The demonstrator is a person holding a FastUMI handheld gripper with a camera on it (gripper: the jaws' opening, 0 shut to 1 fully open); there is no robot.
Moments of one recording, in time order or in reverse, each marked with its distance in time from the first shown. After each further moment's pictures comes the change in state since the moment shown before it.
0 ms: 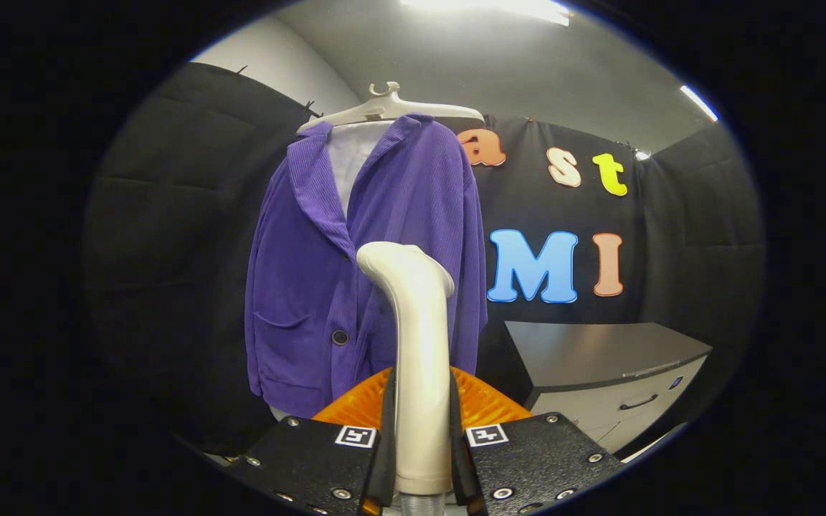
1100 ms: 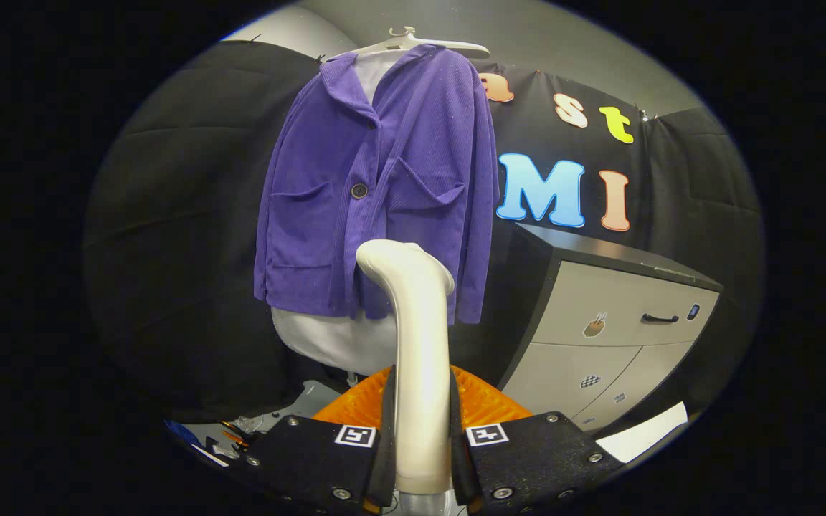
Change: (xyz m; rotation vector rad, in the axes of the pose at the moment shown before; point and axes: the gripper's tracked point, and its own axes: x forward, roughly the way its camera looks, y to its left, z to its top) arm -0.040 0.020 -0.172 -0.020 0.244 0.033
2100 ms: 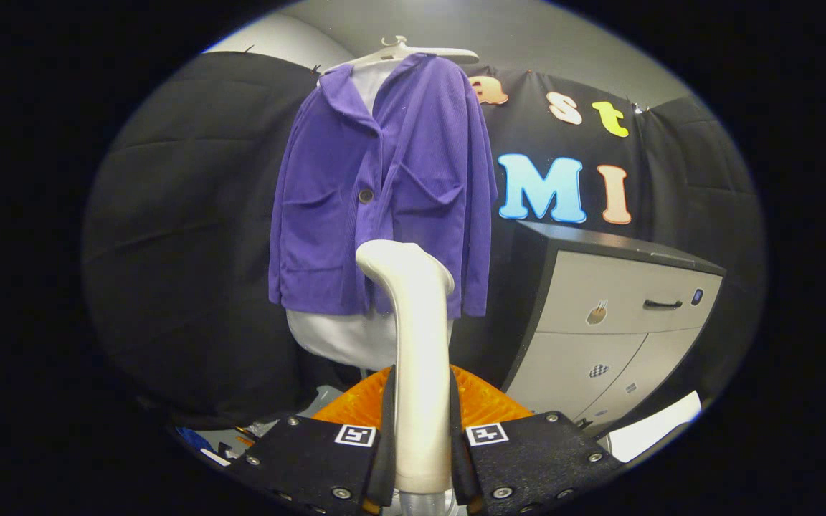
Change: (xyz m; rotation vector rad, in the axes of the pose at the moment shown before) arm -0.030 0.000 0.029 0.062 -0.080 0.037
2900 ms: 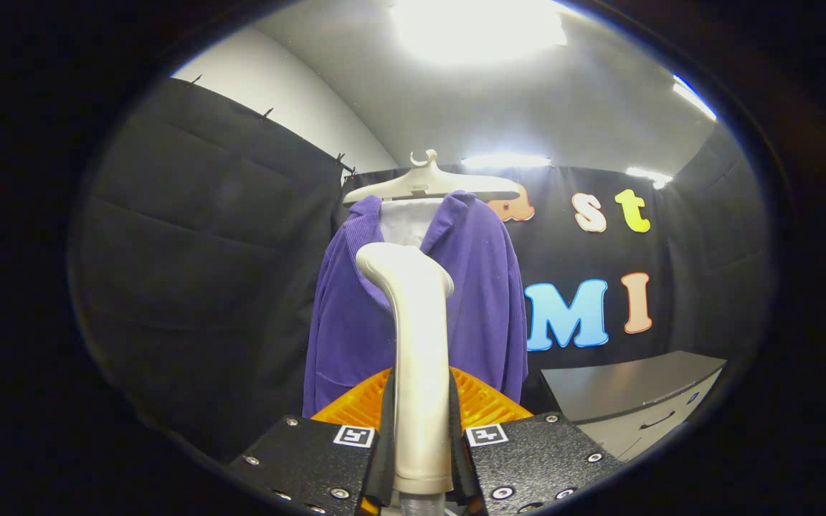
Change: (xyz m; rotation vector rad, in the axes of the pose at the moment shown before) arm -0.013 0.053 0.244 -0.035 -0.430 0.077
